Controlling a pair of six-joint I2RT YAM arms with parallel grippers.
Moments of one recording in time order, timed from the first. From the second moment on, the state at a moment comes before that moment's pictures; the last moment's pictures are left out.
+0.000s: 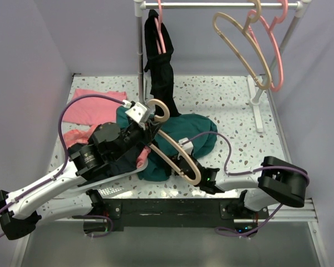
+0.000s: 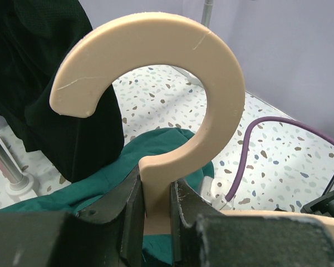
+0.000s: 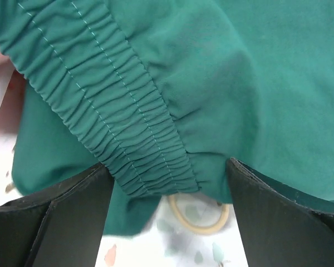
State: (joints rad) left arm -0.96 0.92 0.98 -0.08 -0.22 -0.07; right arm 1.17 1.41 0.44 0.51 0.52 0.51
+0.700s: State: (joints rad) left arm -0.97 0.88 0.90 0.05 -0.32 -0.06; right arm 1.18 0.94 0.37 0.20 0.73 0.71
